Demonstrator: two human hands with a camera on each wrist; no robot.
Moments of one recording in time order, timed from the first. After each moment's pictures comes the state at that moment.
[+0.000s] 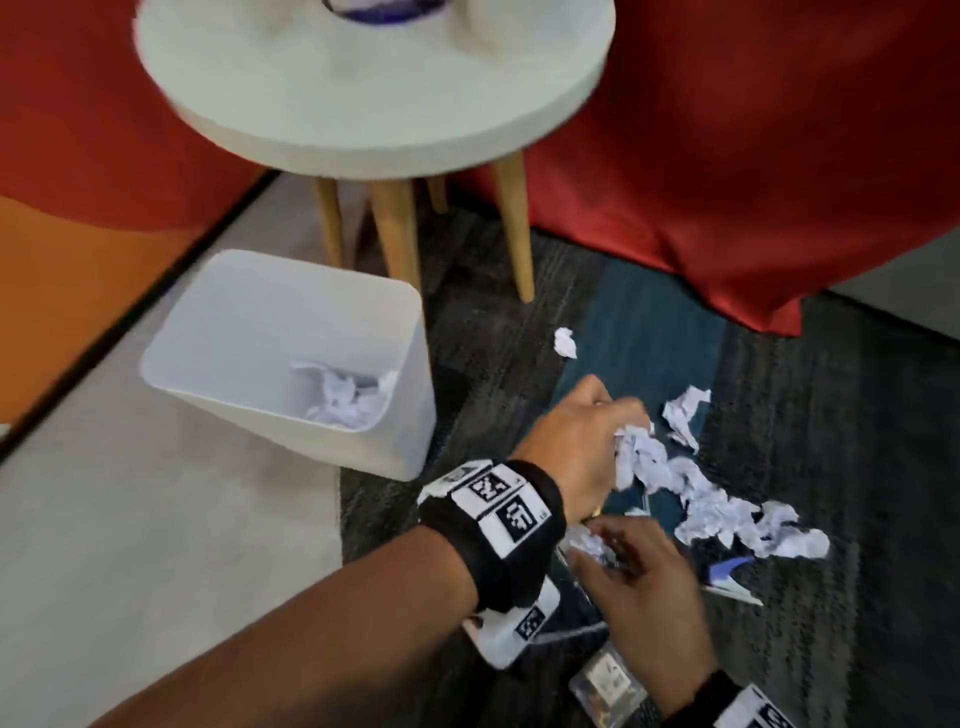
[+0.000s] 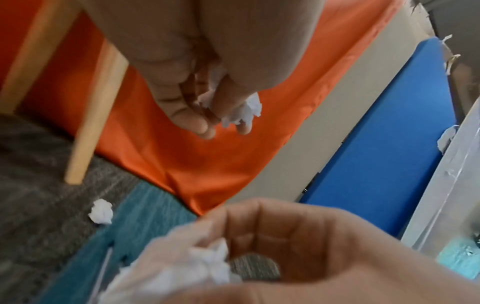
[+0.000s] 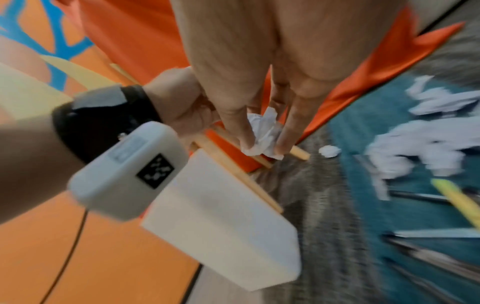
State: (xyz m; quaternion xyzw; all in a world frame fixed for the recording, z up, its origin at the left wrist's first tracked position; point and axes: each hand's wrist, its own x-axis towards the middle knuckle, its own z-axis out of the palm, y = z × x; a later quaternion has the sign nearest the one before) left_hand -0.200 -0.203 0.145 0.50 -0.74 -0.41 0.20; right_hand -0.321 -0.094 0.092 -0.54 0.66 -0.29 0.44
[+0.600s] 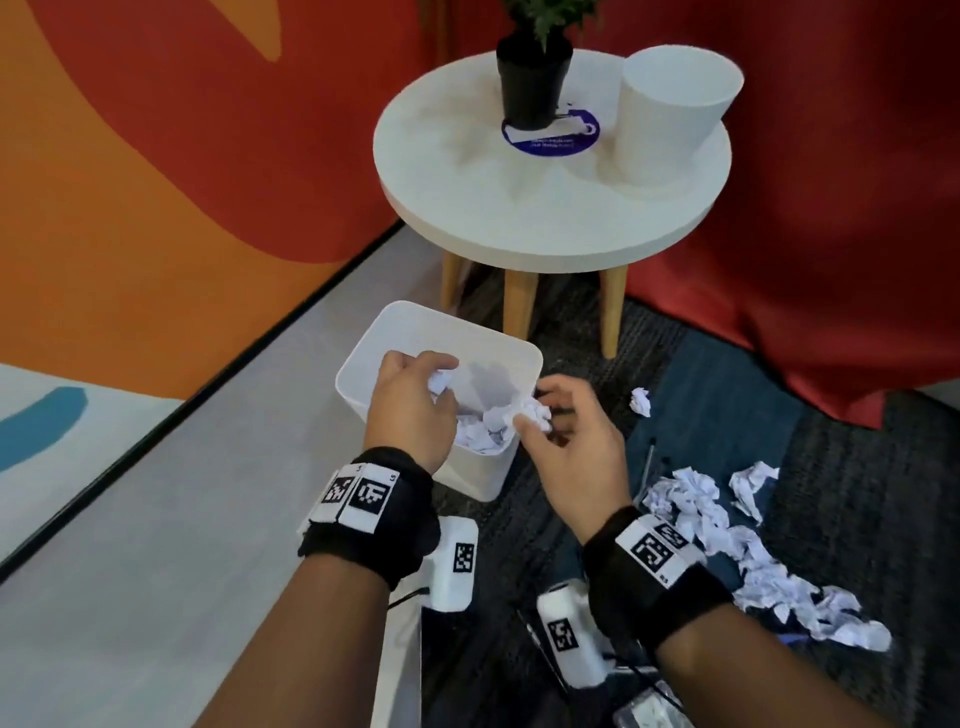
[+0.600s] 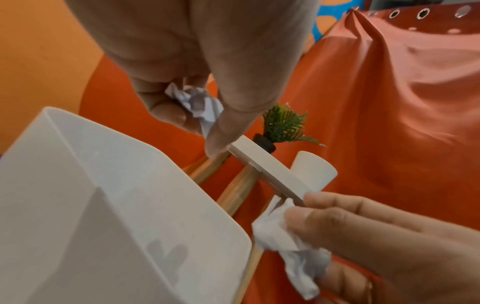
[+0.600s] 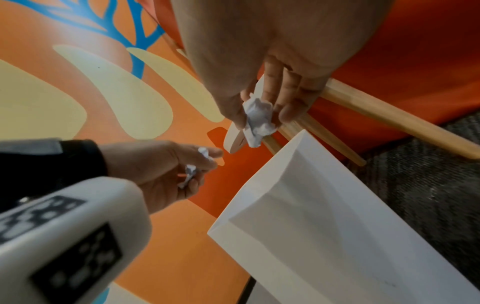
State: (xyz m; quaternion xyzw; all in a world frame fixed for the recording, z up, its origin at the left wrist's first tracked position) left_hand -0.007 -0.182 0.226 0.80 -0.48 -0.24 0.27; right_hand -0.173 -0.195 0.177 -0.63 0.53 -0.39 0.42
